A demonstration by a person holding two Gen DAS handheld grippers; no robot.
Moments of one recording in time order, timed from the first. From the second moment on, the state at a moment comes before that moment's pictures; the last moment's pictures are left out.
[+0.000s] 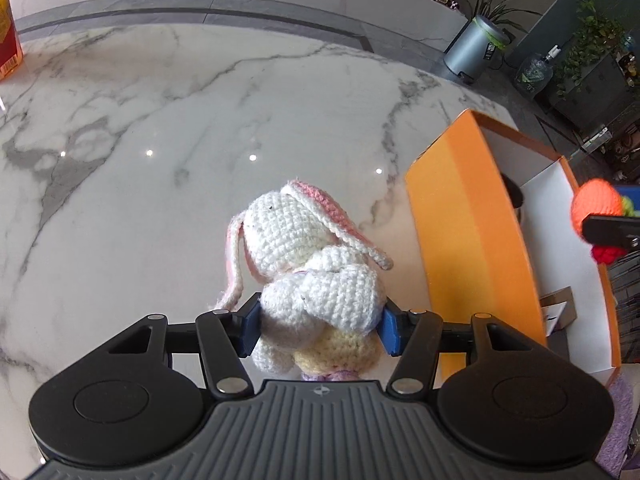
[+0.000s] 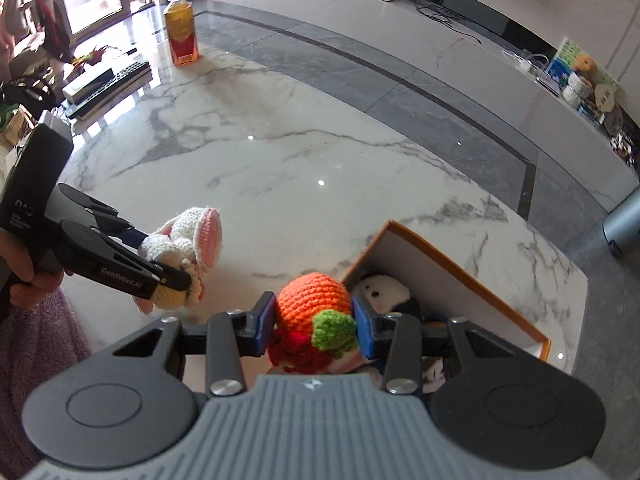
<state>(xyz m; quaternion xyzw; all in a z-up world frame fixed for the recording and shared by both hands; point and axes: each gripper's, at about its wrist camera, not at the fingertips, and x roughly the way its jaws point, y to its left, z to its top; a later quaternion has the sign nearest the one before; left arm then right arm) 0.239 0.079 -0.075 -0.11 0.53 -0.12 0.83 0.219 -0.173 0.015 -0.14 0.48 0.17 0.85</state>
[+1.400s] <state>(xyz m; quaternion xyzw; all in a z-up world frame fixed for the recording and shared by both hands) 0.271 -0.125 0.000 0.03 0.47 -0.26 0.84 0.213 -0.301 -0.060 0.06 0.51 0.11 0.85</state>
